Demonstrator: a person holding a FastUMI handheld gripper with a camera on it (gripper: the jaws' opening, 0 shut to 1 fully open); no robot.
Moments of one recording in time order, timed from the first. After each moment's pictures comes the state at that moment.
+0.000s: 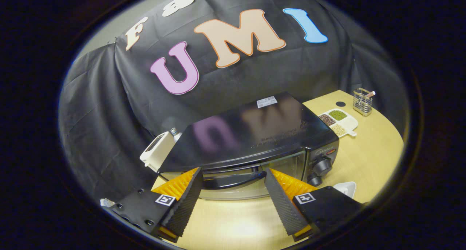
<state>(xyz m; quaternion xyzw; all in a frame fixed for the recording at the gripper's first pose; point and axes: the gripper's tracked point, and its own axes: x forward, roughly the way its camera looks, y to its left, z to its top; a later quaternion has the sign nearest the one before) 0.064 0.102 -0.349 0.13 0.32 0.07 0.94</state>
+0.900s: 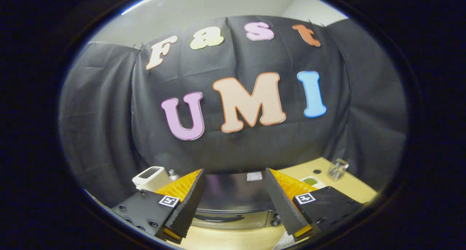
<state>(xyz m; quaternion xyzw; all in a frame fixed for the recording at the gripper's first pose) 0.077 0.077 -0.139 -0.01 0.08 0.03 1.00</state>
